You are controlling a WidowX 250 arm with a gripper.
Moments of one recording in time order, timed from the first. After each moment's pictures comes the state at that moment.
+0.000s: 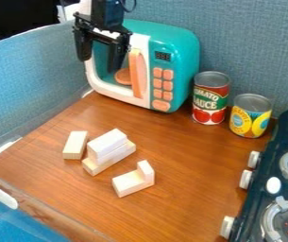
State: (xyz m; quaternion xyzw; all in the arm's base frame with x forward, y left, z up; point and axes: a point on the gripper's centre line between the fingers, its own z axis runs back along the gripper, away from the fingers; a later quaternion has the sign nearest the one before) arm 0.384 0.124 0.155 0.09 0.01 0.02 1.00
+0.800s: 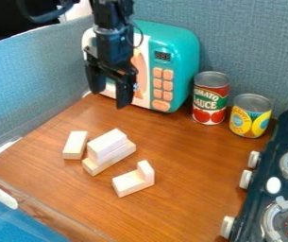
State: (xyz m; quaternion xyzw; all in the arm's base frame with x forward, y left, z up) arm 0.358 0.087 0.122 0.06 -0.06 -0.08 0.99
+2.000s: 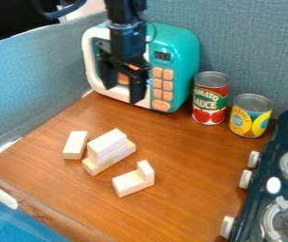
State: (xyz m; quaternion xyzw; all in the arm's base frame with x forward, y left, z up) arm 0.369 0.073 0.128 0.06 -0.07 -0.09 0.99
